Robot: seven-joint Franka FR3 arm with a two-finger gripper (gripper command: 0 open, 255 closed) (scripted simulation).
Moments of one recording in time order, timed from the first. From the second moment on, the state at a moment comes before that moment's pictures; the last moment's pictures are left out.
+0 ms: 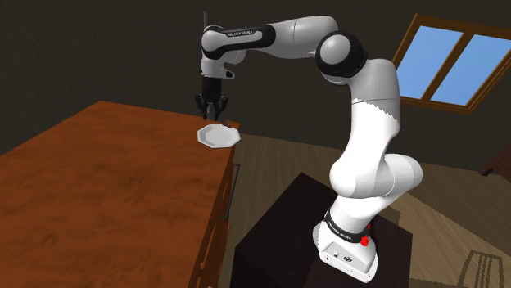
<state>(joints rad) -0.67 0.61 0.77 -1.46 -0.12 1.68 1.23</state>
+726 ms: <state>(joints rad) -0.67 0.65 0.75 -1.55 -0.15 1.80 1.22</state>
